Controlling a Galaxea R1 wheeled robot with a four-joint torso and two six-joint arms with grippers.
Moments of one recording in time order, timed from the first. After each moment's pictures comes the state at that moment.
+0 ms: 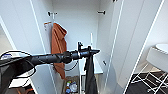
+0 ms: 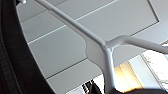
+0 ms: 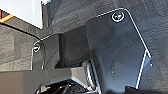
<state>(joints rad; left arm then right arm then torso) 0.05 2.57 -1.30 0.29 -0.09 -1.28 -1.60 3.01 -2.63 0.00 0.29 0.01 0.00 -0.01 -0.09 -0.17</state>
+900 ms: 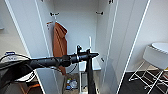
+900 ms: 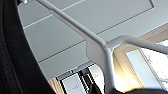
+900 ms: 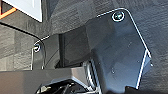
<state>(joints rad) 0.10 2.55 -1.28 0.29 -0.09 -1.26 -1.60 3.01 -2.63 0.00 0.29 0.01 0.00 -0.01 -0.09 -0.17</state>
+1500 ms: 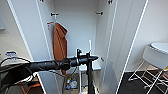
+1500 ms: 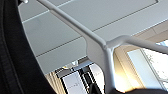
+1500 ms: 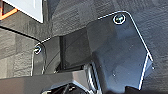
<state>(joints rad) 0.16 2.53 -1.26 0.29 -0.09 -1.24 -1.59 3.02 -2.63 0.00 0.29 0.01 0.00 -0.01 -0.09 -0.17</state>
